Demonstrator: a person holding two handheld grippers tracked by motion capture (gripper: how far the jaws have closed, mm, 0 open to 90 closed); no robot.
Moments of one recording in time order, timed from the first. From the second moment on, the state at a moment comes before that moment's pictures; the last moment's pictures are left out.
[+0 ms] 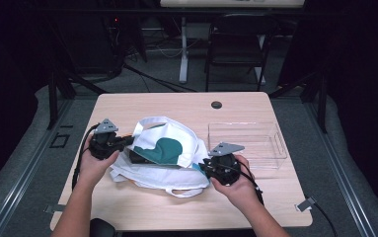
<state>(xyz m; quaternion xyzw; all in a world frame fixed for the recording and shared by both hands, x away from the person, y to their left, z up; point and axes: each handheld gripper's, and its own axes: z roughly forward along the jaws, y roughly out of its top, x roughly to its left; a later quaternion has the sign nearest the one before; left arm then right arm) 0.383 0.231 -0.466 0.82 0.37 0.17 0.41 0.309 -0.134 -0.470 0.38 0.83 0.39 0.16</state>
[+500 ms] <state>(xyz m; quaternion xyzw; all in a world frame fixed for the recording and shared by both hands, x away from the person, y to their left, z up) 0.385 0.234 -0.464 0.81 0.37 0.17 0.41 0.327 -0.100 -0.451 0.35 0.83 0.39 0.17</state>
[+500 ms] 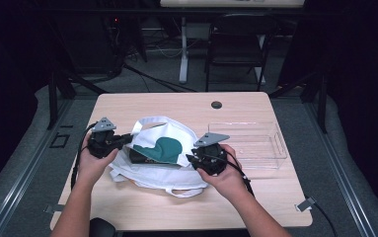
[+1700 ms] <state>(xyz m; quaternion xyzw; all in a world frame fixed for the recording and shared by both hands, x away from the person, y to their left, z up) 0.387 0.238 -0.463 0.80 0.38 0.17 0.43 0.341 -0.038 -0.478 0.28 0.88 0.34 0.16</state>
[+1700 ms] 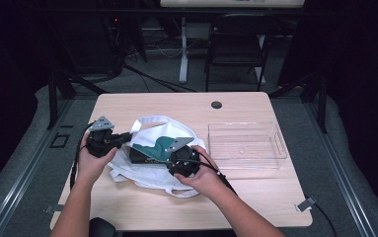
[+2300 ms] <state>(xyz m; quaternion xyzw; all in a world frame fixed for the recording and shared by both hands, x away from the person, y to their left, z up) 0.386 0.237 -0.464 0.80 0.38 0.17 0.43 0.343 -0.022 -0.482 0.25 0.89 0.33 0.17</state>
